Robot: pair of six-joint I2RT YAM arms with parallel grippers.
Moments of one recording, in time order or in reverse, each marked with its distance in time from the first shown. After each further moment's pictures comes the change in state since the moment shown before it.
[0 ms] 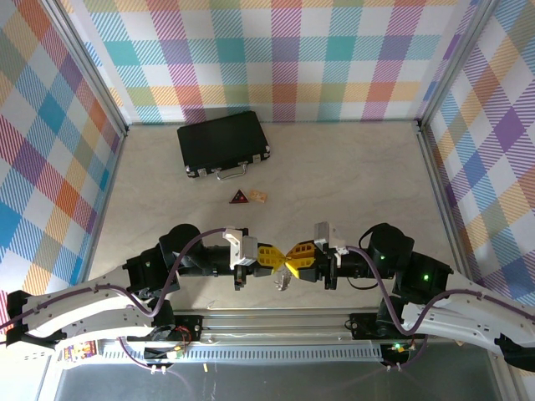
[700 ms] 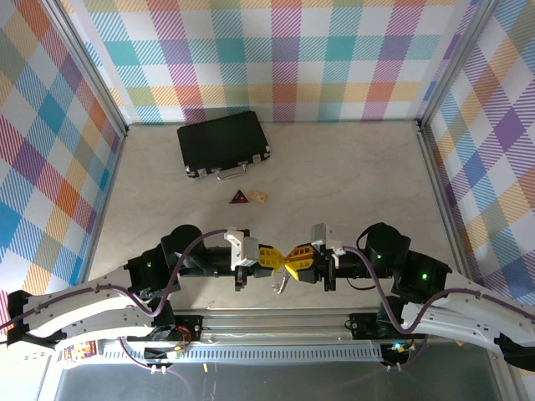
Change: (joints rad) left arm 0.000 0.000 -0.013 -0.002 0.000 0.000; right arm 0.000 0.021 0.004 -0.029 -0.023 0.000
